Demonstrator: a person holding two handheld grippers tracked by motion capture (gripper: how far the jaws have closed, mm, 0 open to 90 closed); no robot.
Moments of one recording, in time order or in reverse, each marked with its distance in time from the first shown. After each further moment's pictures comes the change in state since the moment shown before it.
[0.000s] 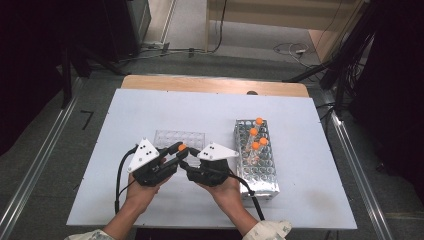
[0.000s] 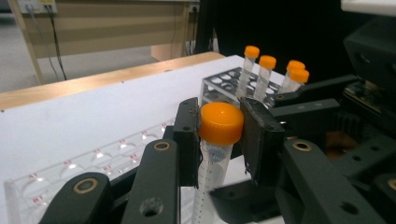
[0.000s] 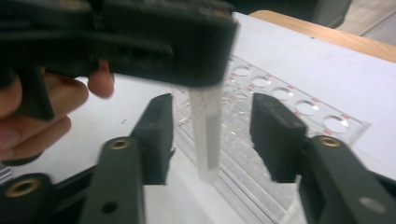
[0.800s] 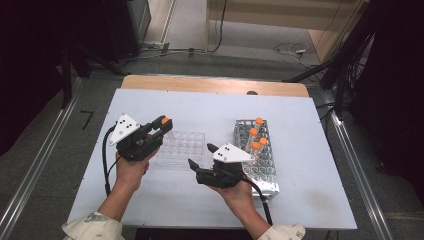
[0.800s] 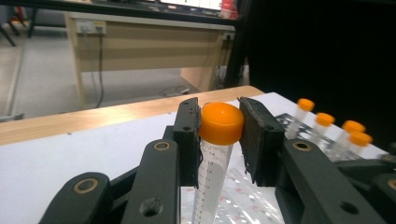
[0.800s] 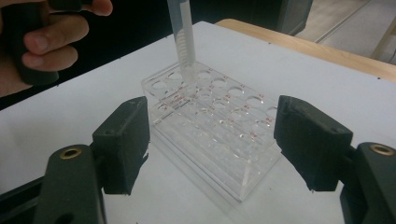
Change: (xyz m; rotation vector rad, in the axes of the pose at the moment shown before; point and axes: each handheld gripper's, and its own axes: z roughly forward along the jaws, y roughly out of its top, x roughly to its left) left arm 0.048 0.034 -0.001 -0.083 0.149 -0.065; right arm -0.005 0.001 -0.032 -0.031 -0.109 0.023
